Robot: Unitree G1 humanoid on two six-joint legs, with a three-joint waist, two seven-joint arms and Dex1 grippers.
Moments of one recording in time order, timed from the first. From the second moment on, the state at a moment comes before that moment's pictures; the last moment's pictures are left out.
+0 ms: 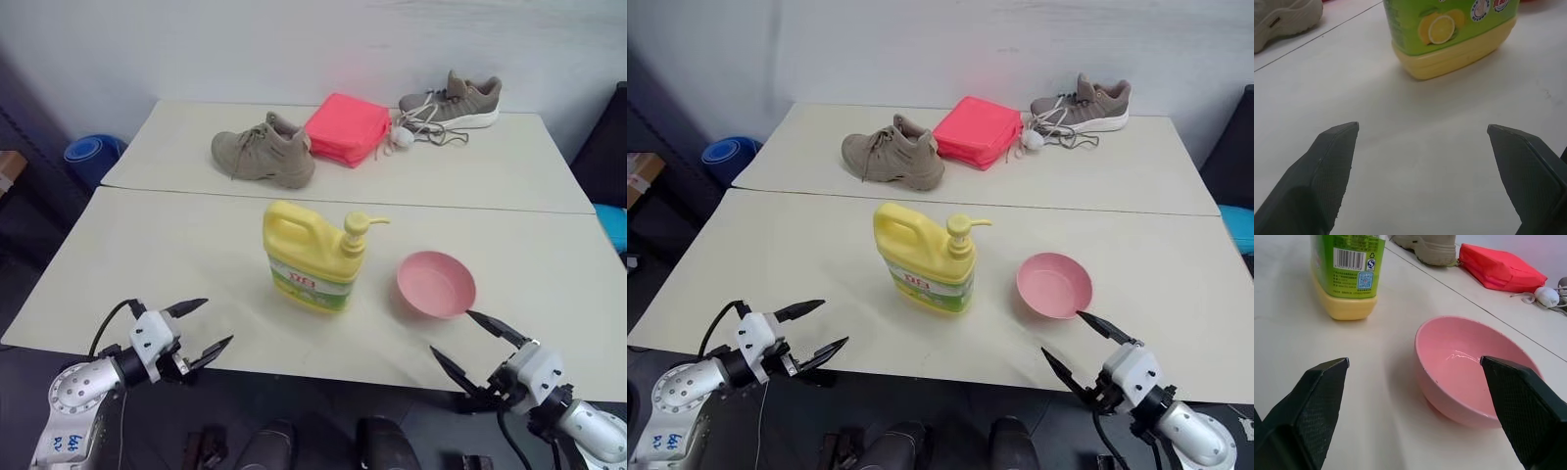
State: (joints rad) left arm 0.17 0.59 0.22 -0.02 -0.27 -0.19 -0.86; right arm 0.42 -0.53 -0.24 -0.17 0.32 -0.39 0.81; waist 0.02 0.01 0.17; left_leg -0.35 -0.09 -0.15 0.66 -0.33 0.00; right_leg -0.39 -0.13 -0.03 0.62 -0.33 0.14
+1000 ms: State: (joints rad) left arm -0.11 0.75 0.17 -0.36 -0.72 0.35 -1.11; right arm 0.14 -0.66 -0.10 -0.28 0.26 0.12 0.76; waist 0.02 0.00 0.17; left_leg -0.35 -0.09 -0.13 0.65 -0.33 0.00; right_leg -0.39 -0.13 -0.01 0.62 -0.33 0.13
